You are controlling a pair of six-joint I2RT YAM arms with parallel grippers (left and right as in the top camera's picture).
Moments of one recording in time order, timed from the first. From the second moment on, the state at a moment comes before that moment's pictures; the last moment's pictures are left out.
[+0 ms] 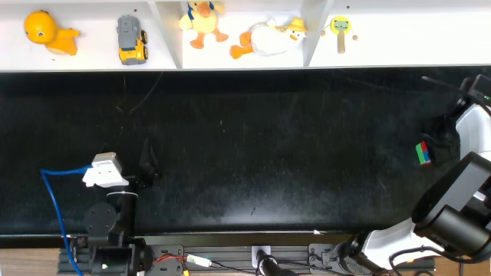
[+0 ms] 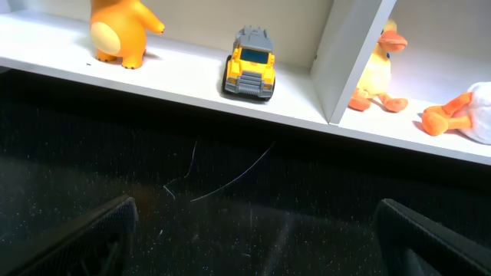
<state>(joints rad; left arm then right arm) 0.01 0.01 0.01 -0.08 -0.04 -0.21 -0.57 1.81 1.23 -0.95 0.20 0.78</state>
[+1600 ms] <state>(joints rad) 0.01 0.01 0.01 -0.08 -0.04 -0.21 -0.41 1.48 1.36 -0.73 -0.06 -0.25</state>
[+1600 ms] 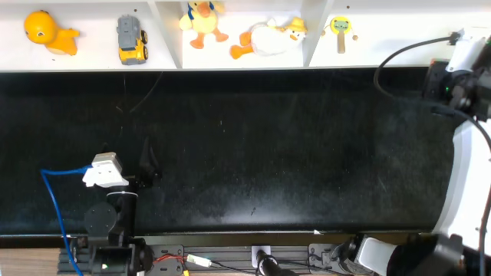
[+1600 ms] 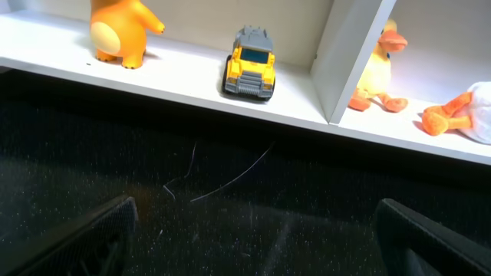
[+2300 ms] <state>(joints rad) 0.01 0.01 0.01 -0.08 -0.04 -0.21 -0.61 1.54 1.06 0.08 -0.39 -0.34</state>
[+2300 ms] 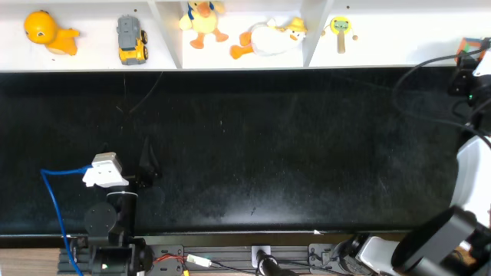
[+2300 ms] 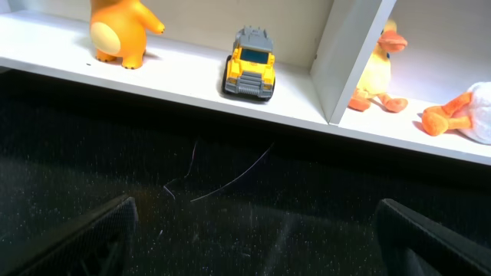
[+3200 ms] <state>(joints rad) 0.01 0.01 0.01 -0.08 -0.04 -0.21 -0.51 2.09 1.11 0.82 -0.65 -0.27</state>
